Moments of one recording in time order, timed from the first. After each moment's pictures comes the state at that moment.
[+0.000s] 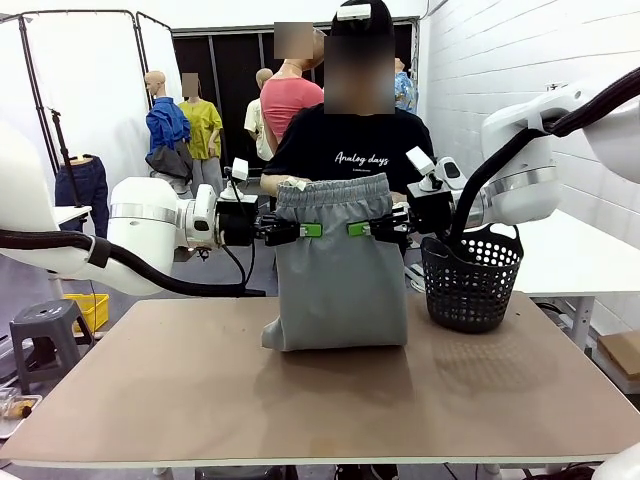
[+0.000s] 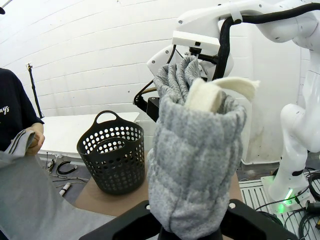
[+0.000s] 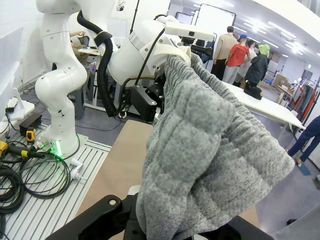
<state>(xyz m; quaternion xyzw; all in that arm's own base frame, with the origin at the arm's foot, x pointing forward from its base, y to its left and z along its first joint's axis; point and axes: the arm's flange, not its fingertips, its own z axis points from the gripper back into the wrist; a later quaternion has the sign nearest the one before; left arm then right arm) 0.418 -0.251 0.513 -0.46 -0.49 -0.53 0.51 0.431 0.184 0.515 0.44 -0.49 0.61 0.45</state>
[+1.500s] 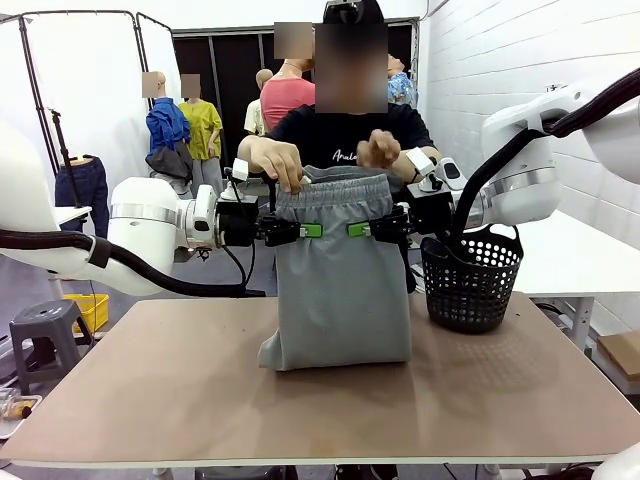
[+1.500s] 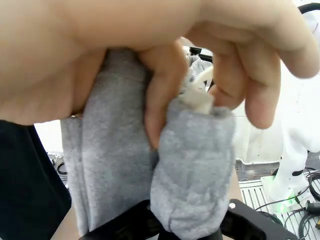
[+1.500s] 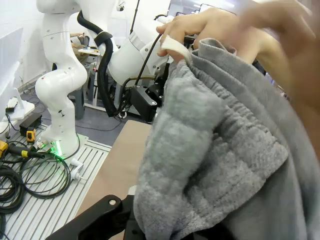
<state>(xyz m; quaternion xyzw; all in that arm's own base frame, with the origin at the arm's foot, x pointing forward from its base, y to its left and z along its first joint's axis) 0.418 -0.251 0.513 -0.46 -0.49 -0.53 0.51 0.430 0.184 0.515 0.44 -0.49 0.61 0.44</state>
